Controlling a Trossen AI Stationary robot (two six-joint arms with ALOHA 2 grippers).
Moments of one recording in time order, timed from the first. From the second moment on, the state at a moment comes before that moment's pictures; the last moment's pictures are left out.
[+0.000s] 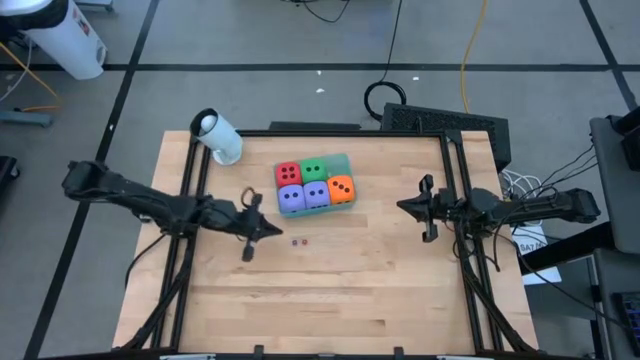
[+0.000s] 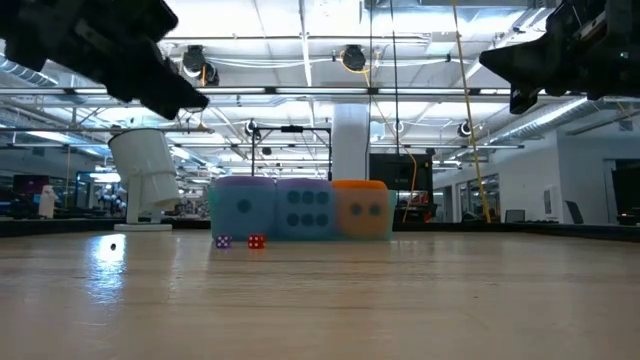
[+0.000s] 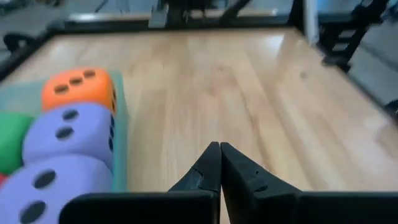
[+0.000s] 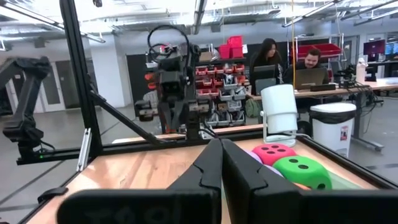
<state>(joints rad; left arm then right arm) -0.18 0.97 0.38 0.24 -0.06 -0.04 0.05 0.36 0.02 0.54 0.11 0.08</state>
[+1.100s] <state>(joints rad) -0.17 1.64 0.38 0.60 -0.07 -0.03 0.05 0.36 0.02 0.54 0.18 0.08</state>
